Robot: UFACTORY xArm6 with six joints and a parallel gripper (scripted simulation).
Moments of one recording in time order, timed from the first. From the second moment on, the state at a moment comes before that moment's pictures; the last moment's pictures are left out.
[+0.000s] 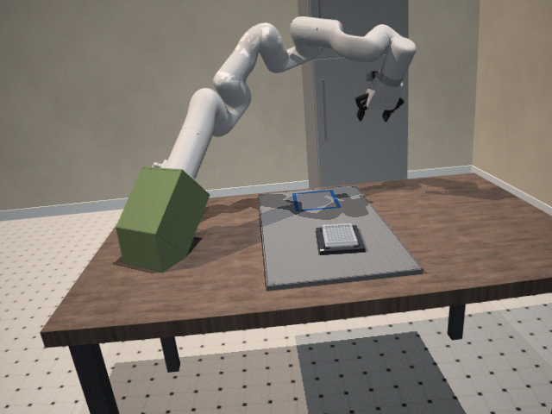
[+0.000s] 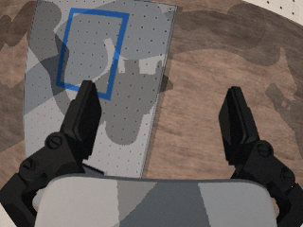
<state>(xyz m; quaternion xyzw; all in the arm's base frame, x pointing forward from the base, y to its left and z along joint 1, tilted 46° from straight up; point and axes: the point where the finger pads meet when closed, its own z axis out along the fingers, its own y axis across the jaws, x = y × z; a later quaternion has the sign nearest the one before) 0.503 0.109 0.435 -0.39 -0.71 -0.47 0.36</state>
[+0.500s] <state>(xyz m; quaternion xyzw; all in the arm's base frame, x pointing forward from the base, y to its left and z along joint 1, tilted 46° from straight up) 0.525 0.095 0.390 -0.55 -0.60 -0.41 0.42</state>
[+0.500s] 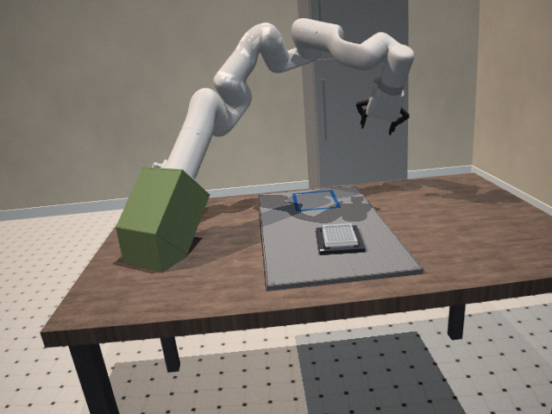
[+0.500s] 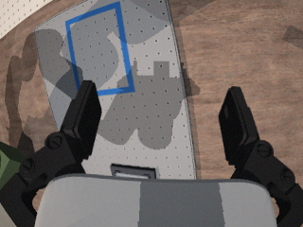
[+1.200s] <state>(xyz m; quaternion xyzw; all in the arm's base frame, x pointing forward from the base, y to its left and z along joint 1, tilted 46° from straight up) 0.544 0.072 0.324 -0.71 -0.41 -0.31 0.48</state>
